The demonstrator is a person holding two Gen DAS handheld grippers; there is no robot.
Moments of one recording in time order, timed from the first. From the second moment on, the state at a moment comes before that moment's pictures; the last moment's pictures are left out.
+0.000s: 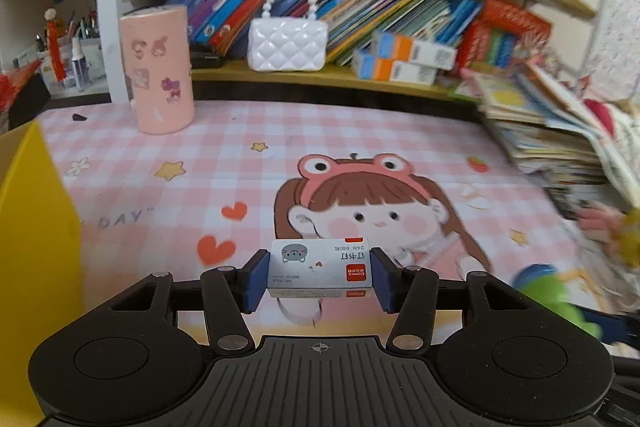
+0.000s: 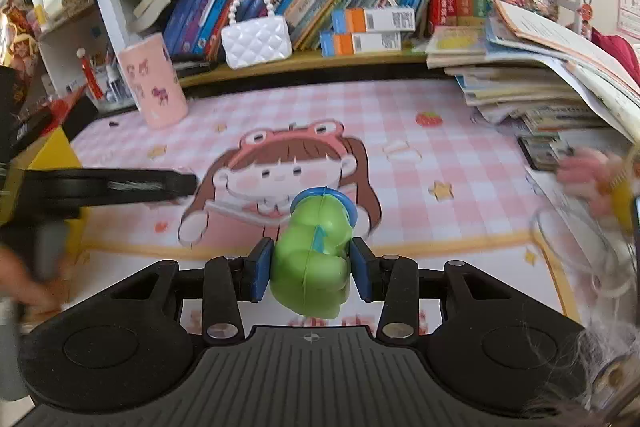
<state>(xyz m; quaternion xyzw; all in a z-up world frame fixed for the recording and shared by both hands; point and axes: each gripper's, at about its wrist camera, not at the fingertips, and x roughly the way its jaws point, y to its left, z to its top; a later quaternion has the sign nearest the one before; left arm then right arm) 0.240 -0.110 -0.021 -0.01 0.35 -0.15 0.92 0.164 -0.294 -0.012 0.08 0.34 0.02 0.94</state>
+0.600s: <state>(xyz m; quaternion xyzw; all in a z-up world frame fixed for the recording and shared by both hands) 0.088 -0.013 -0.013 -0.03 0.35 -0.18 0.92 0.064 -0.191 -0.010 0.04 0.37 0.01 0.93</state>
